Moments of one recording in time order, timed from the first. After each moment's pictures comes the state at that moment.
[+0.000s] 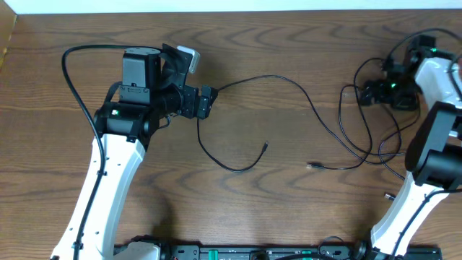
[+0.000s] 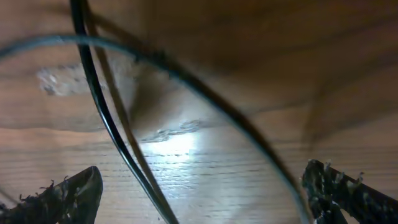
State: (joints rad) left arm -0.16 1.35 1.24 -0.69 0.36 0.07; right arm -0.26 2.19 1.66 -0.99 -0.12 -0.15
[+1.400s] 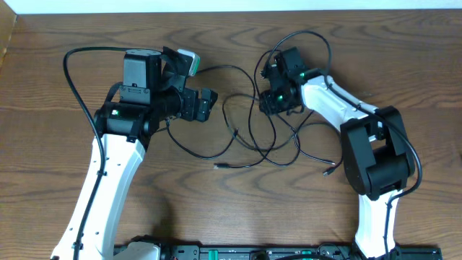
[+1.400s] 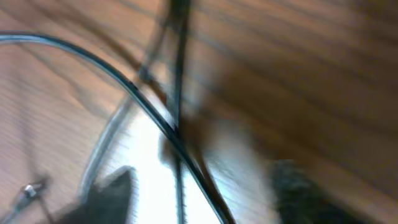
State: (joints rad) left arm -0.16 1.35 1.24 -0.73 0.36 0.06; right arm 0.38 2.14 1.52 -0.65 -0.23 0.07
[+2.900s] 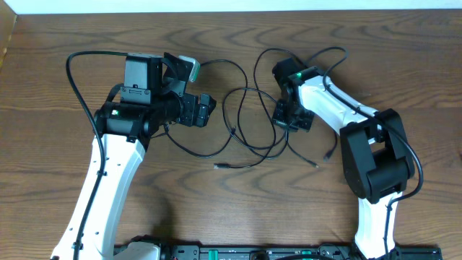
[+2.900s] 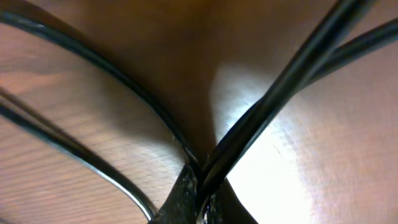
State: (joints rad) left arm -0.16 1.35 1.24 -0.80 0.36 0.06; right arm 0.41 2.12 1.52 -0.95 -0.05 0.73
